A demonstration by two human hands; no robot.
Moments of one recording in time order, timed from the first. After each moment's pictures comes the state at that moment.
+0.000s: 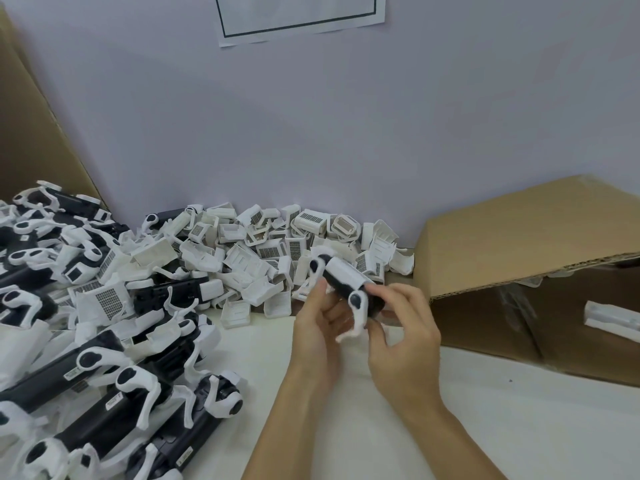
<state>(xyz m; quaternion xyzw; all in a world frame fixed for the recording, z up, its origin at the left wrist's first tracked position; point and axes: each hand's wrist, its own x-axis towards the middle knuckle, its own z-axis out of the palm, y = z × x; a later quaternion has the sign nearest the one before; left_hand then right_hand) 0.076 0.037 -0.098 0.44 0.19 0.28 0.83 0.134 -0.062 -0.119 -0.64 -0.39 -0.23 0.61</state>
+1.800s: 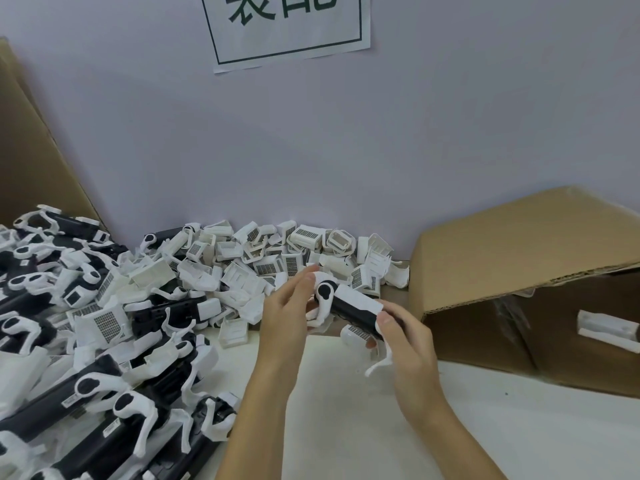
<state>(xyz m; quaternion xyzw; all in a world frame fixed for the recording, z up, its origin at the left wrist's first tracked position) 0.057 0.050 -0.051 0.60 0.23 0.37 0.67 0.137 -0.073 -0.103 -0.55 -0.31 0.12 0.77</state>
